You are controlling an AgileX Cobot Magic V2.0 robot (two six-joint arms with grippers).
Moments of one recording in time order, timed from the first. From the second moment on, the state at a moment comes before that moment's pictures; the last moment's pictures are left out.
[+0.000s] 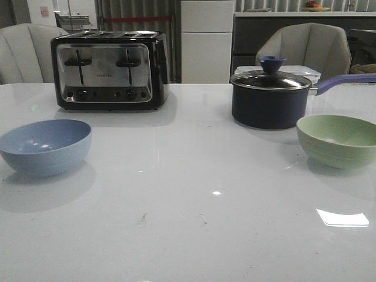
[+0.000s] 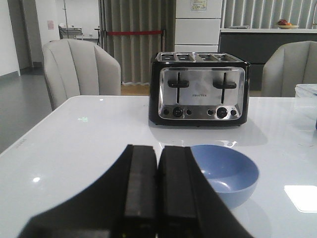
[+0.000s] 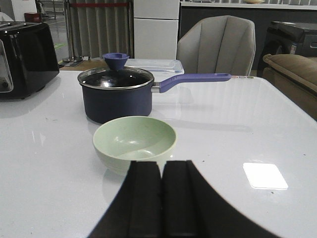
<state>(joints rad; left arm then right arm) -0.04 0.00 0.00 -0.05 0.05 0.05 -0.03 -0.01 0.03 0.01 0.08 0.02</state>
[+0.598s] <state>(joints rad) -0.04 0.00 0.00 -0.05 -0.02 0.05 -0.03 -0.01 0.02 0.01 0.09 0.02</state>
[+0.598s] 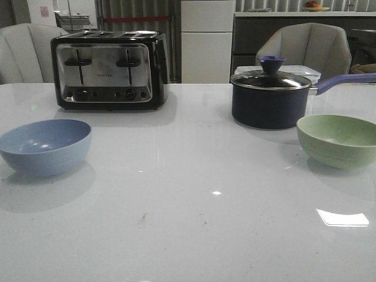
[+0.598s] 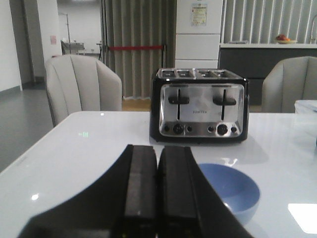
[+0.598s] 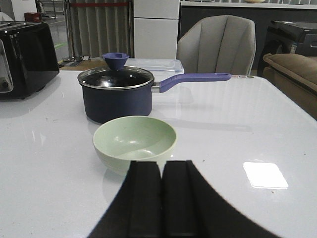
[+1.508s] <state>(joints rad) -0.04 0.32 -0.66 -0.05 0.54 0.05 -0.03 0.40 -0.65 0.01 0.66 0.02</state>
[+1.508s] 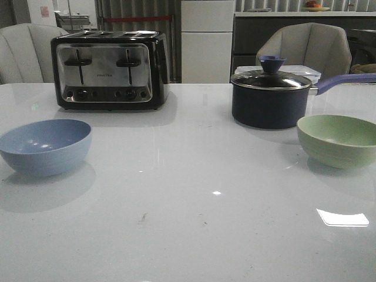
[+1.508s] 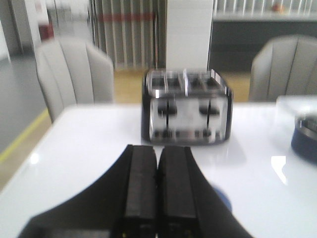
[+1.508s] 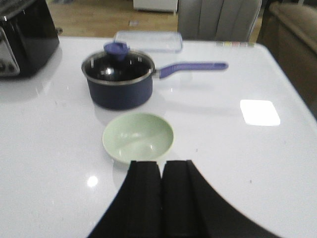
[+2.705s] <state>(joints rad) -0.04 0.61 -0.58 -0.04 0.64 0.05 -0.07 1.01 -0.76 0.02 0.77 0.02</state>
